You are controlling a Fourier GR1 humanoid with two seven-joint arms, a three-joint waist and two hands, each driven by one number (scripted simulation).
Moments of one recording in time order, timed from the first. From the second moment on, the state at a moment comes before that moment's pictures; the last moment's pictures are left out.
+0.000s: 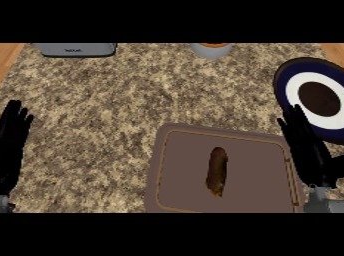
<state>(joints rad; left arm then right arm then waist) 0.04 0.52 -0.10 -1.62 0.41 0.36 -0.04 -0.04 -0.22 -0.01 -1.43 -0.42 -0.01 -0.04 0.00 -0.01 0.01</state>
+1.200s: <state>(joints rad) 0.19 0.58 -0.15 -1.68 0.64 0.22 0.13 -0.25 -0.58 0.34 -1.88 0.65 -0.23 0.58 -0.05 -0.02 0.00</state>
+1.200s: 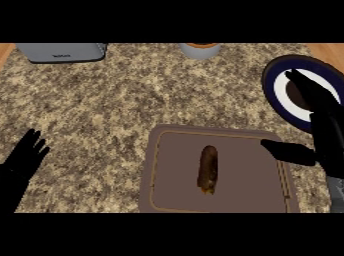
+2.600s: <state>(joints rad) 0.14 0.51 -0.13 -1.64 0.45 0.18 0.20 -0.40 -0.17 0.69 -1.64 0.88 0.28 1.13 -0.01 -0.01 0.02</state>
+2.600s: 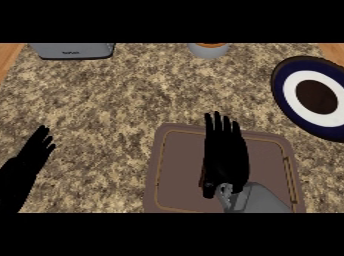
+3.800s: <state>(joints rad) 0.14 0.38 -0.18 -1.60 0.28 0.17 0.23 -0.29 -0.02 0.63 -1.43 1.12 0.30 1.08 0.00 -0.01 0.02</state>
